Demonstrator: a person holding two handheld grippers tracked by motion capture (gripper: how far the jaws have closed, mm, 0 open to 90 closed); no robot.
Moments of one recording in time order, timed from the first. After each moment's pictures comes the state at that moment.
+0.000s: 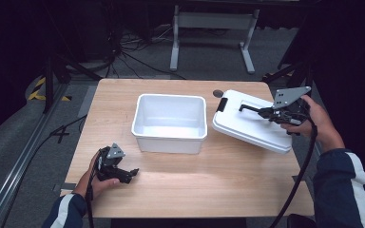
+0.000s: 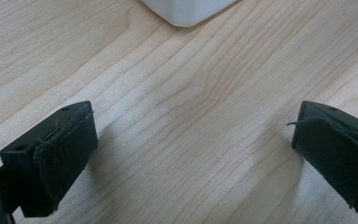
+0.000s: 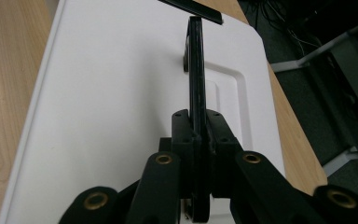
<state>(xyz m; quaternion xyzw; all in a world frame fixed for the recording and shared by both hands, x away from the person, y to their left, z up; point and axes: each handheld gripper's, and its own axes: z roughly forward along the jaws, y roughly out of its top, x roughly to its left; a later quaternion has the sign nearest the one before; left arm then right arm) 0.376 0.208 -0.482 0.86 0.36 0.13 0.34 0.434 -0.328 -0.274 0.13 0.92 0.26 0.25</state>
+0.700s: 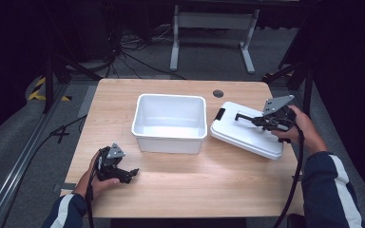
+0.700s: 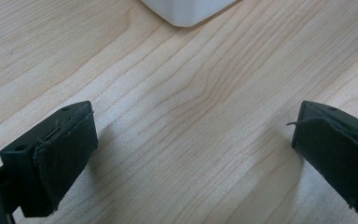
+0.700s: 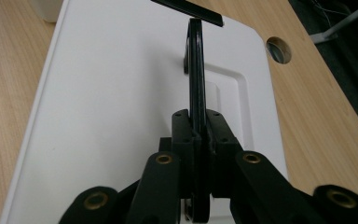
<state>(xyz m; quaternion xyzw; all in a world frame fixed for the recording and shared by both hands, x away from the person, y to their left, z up) 0.376 0.208 -0.482 0.86 0.36 0.13 0.34 0.458 -0.329 -0.332 0.17 0.93 0.25 0.22</state>
